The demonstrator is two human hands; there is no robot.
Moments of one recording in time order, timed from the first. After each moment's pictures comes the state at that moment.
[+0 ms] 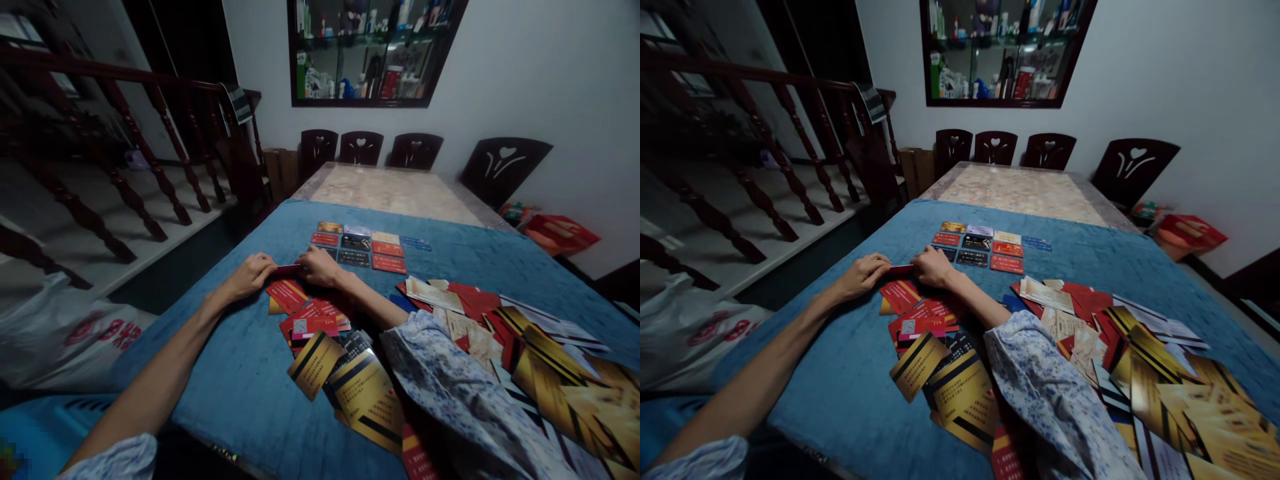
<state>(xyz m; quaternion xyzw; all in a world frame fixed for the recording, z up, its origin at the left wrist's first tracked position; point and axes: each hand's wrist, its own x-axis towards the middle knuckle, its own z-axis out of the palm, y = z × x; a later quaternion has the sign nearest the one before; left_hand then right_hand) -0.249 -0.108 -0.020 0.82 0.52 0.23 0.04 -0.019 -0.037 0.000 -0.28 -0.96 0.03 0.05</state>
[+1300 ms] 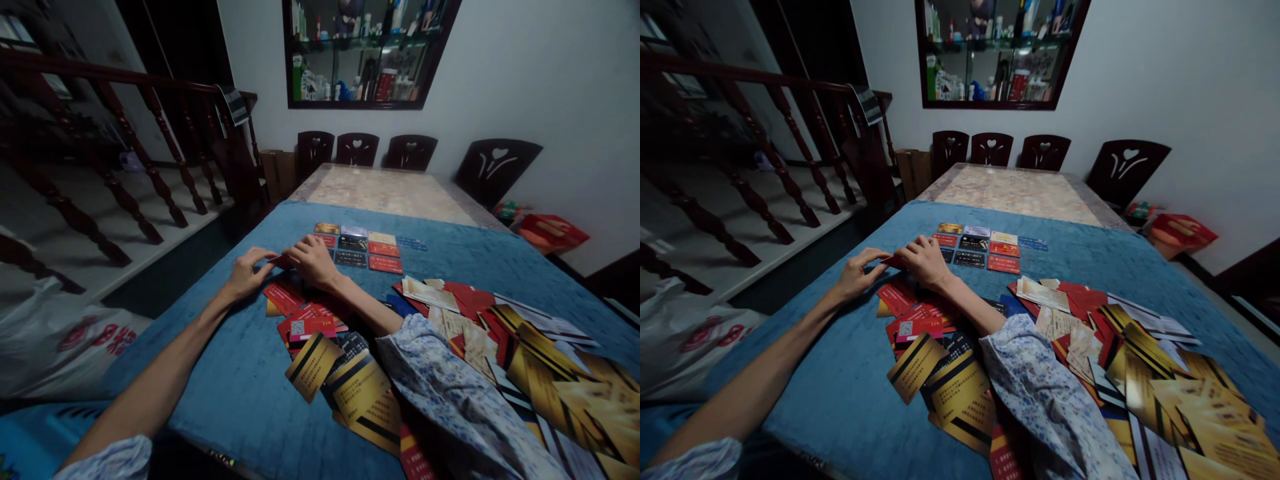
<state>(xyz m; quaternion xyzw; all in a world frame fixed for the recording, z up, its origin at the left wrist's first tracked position) -0.237 -0.106 -0.023 0.75 0.52 0.40 0.04 -0.025 -0.041 -0.008 -0.27 -0.93 -0.03 0.25</state>
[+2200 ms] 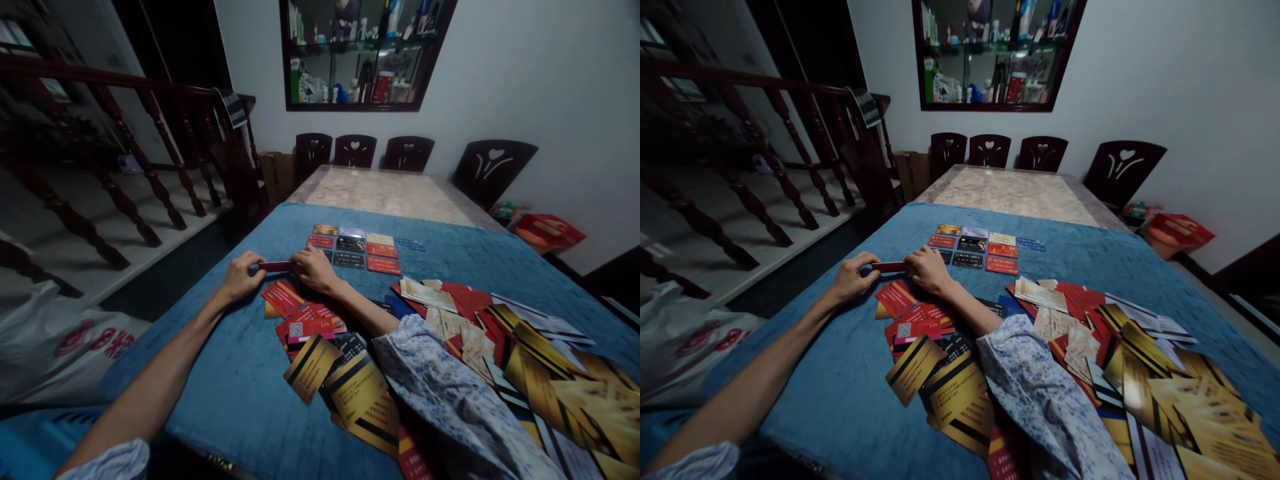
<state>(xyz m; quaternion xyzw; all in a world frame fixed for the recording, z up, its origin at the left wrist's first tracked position) -0.251 -0.101 -0.031 0.75 0.54 0.39 -0.01 -0.022 -0.039 -0.017 -0.32 -0.92 0.06 0.20</state>
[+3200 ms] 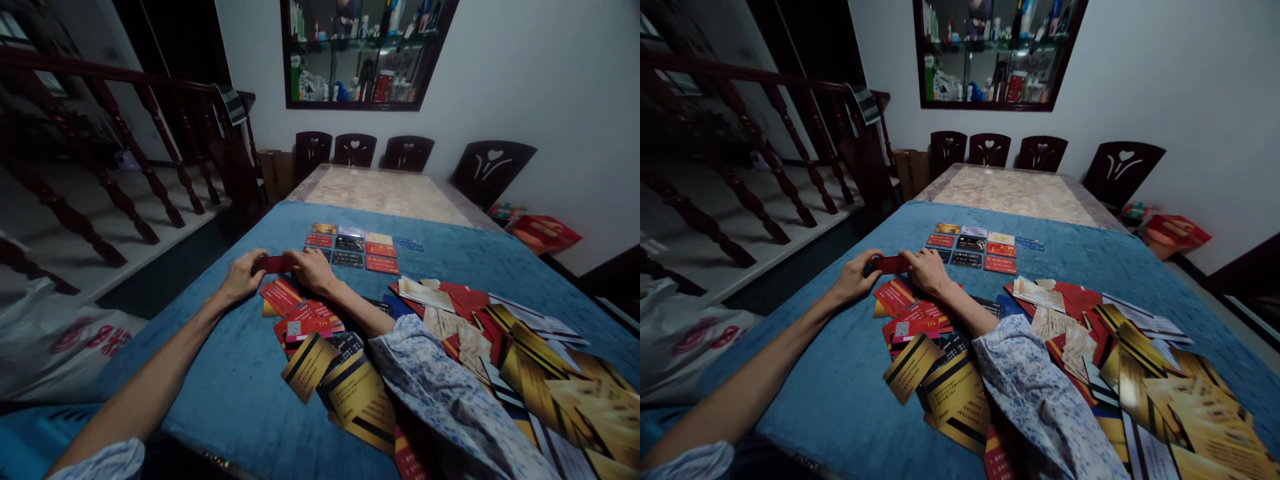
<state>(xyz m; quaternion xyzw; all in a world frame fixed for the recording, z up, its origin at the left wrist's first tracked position) -0.251 -0.098 -0.043 0.75 0.58 0.32 0.00 -0.024 -0.046 -0.020 -0.35 -0.92 0.01 0.16</state>
